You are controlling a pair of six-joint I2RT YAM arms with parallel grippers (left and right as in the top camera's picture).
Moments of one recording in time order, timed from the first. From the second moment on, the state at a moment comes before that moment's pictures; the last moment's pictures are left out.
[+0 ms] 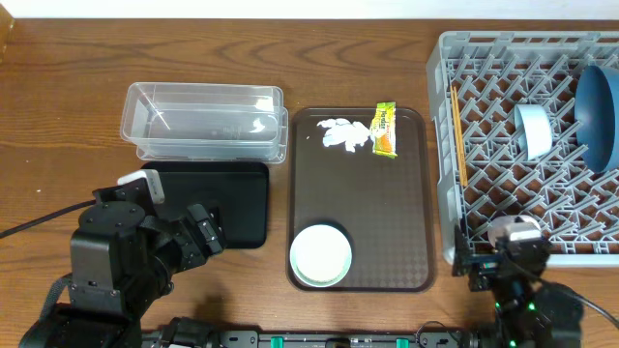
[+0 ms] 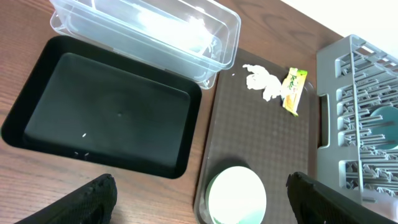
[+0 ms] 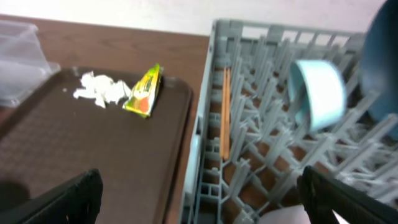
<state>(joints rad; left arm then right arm) -0.17 0.74 1.23 -1.26 0.05 -0.54 -0.04 0.02 0.36 -0.67 -0.15 -0.08</state>
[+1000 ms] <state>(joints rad) -0.17 0.74 1.23 -1.26 0.05 -0.54 -0.04 0.01 0.01 -0.05 -0.21 -0.09</state>
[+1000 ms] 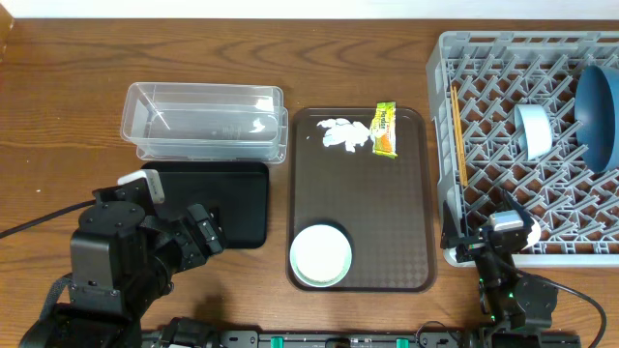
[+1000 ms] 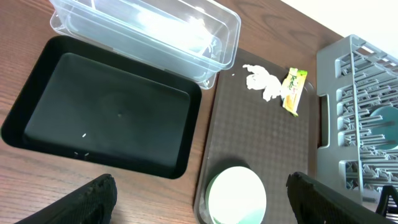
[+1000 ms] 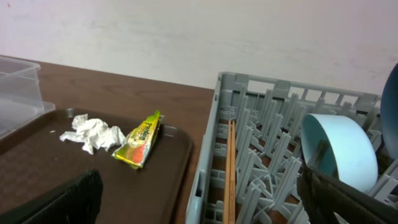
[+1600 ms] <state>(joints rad) -0.17 0.75 1.23 -1.19 0.19 -0.62 -0.04 0.01 0.01 -0.05 -0.21 -0.09</state>
